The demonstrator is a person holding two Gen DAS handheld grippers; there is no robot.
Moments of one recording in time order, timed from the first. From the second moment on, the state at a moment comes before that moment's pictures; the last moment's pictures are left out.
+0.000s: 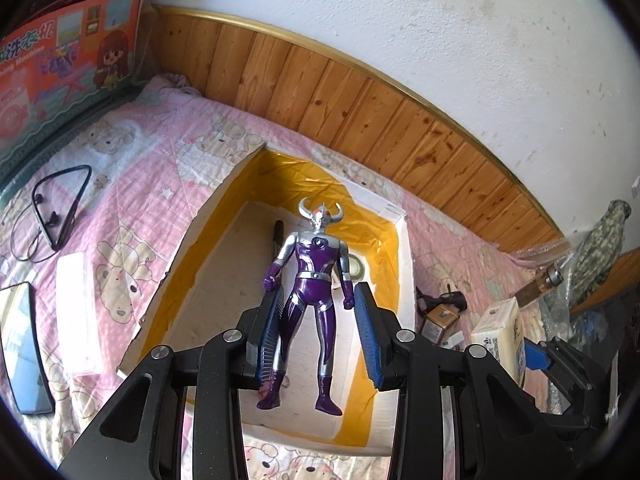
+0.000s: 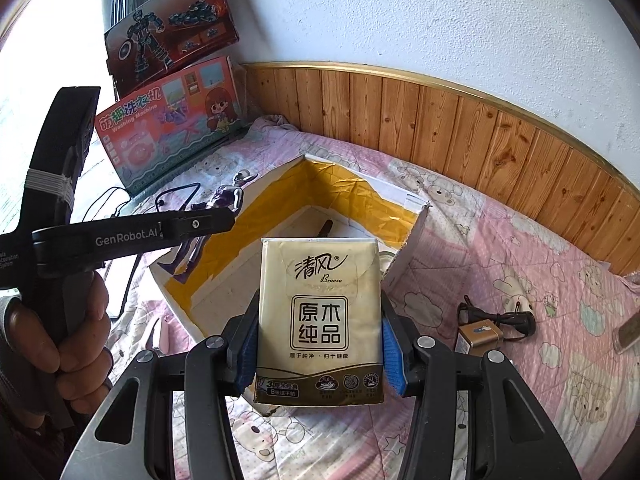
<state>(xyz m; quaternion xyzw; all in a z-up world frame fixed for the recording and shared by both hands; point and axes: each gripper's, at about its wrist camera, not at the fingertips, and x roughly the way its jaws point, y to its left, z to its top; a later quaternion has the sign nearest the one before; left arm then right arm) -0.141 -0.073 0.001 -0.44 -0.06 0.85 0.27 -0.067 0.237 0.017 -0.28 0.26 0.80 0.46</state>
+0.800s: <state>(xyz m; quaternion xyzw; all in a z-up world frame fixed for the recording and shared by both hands) -0.170 -0.072 -0.022 -0.47 -0.04 0.85 0.25 -0.112 0.294 -0.006 -0.35 0.26 0.77 0.46</state>
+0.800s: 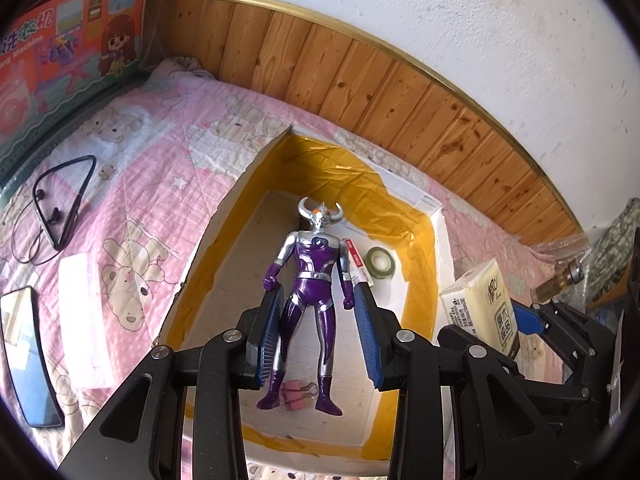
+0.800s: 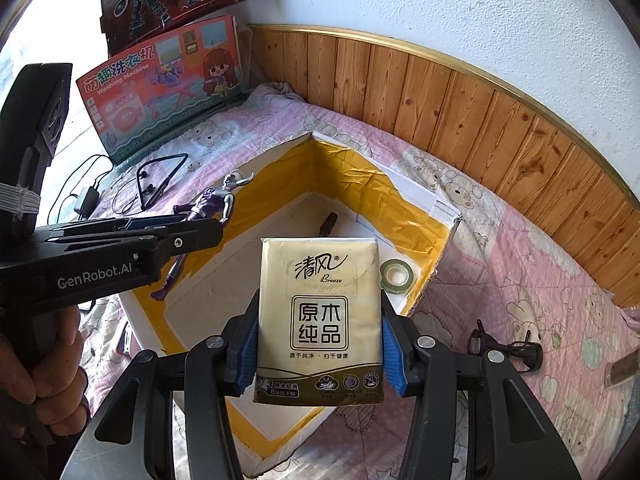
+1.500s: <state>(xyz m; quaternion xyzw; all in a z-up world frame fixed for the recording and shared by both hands) -0.183 -0.062 -0.041 -0.48 0.01 0.84 0.23 -0.136 0.339 -0.026 -0.39 0.27 0.75 0.46</state>
